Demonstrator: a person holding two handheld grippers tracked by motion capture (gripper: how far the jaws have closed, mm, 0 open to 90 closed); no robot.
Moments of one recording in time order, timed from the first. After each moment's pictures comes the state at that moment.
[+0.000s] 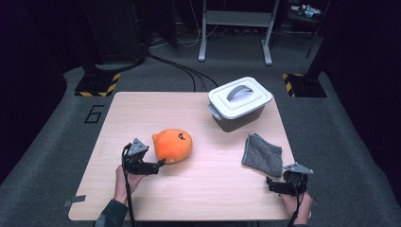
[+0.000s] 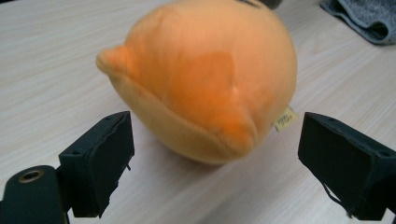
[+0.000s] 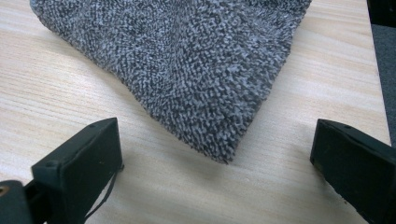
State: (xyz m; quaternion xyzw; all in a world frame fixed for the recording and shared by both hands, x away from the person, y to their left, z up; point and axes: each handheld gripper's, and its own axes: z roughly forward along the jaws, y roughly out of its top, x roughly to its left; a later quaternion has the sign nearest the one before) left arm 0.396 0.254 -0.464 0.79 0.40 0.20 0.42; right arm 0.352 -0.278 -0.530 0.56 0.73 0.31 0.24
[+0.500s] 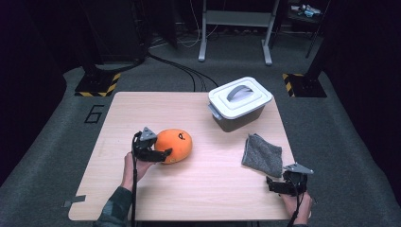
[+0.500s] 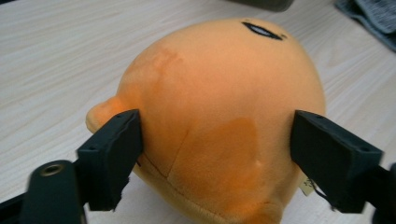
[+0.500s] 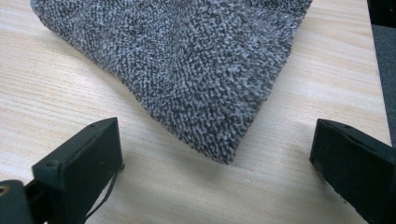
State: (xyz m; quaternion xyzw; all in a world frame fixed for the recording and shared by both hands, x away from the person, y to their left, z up) left arm 0.435 0.233 -0.464 0.81 0.40 0.18 0.39; right arm 0.352 -0.278 -0.530 0.56 0.73 0.31 0.24
